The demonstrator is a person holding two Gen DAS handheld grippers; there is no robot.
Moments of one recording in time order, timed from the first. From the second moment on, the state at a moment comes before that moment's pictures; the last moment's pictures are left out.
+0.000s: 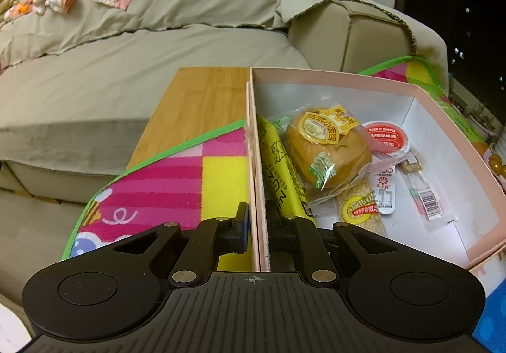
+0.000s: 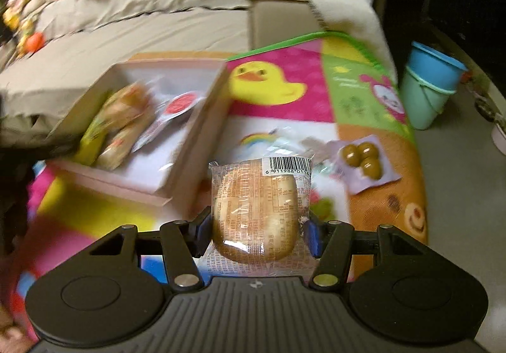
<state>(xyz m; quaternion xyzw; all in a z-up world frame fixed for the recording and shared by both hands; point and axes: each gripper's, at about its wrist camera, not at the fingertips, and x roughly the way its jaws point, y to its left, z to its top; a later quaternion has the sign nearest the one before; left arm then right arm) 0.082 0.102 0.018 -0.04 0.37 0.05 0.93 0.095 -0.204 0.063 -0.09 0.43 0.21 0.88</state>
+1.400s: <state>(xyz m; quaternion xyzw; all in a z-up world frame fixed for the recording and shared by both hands) 0.078 0.102 0.016 -0.04 0.36 0.05 0.93 0.114 -0.186 0.068 -0.04 0.39 0.18 0.90</state>
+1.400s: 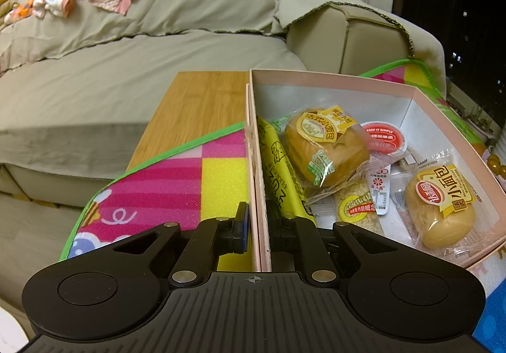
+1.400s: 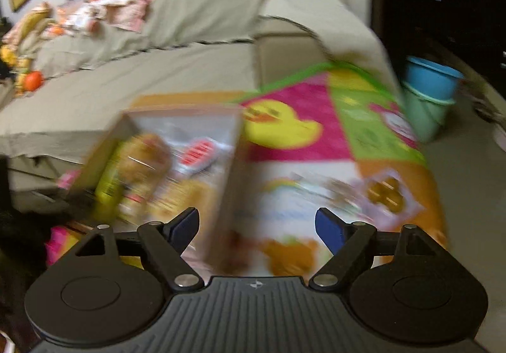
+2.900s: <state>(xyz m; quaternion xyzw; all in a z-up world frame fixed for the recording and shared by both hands) 0.079 0.100 0.016 -0.04 0.36 0.05 0.93 0.160 -0.253 0.008 0.09 0.46 0.17 0.87</state>
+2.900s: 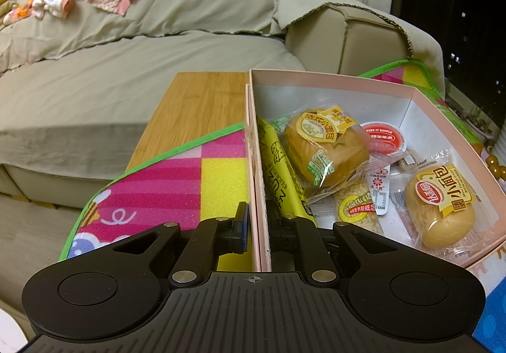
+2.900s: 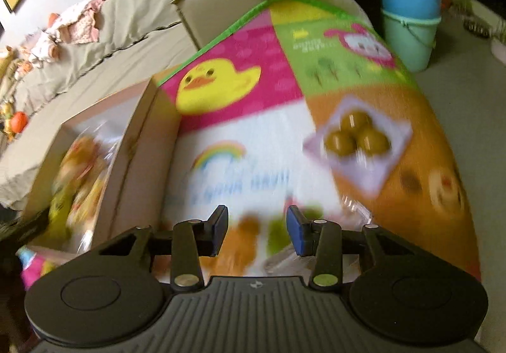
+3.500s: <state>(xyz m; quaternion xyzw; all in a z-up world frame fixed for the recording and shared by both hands) 0.079 0.100 0.016 -0.04 0.36 0.05 0.93 0.109 -0.254 -0.001 0.06 0.42 0.10 0.90</state>
